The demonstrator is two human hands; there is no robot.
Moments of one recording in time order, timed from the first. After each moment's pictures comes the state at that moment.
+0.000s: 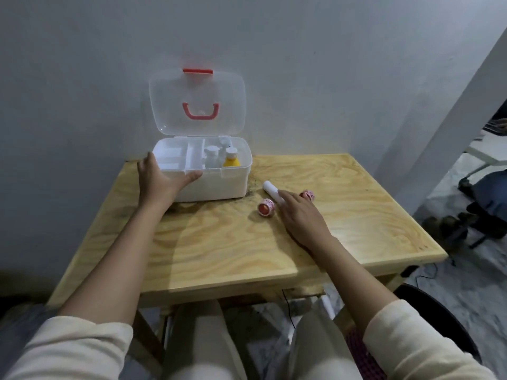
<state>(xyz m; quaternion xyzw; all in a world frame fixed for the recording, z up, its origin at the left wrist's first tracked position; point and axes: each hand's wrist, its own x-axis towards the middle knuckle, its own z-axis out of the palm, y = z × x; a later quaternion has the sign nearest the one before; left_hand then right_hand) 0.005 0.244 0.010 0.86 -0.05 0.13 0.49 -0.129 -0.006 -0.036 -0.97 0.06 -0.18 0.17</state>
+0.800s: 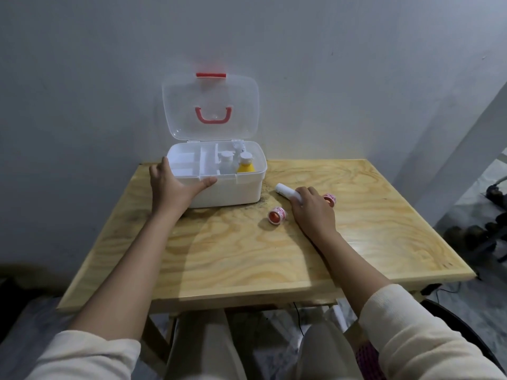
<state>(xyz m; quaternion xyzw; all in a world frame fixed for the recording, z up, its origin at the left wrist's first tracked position) 0.009 0.239 0.003 0.87 -0.04 0.14 0.48 -0.088 -0.019 -0.039 -0.94 0.18 -0.22 0.17</state>
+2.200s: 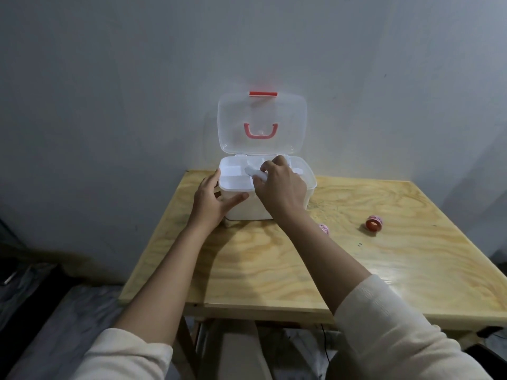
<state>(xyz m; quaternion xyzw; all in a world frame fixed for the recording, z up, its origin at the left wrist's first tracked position) 0.018 0.274 -0.014 0.81 -0.13 0.08 0.56 -0.028 0.130 0.047 -0.94 0.08 -0.28 0.17</state>
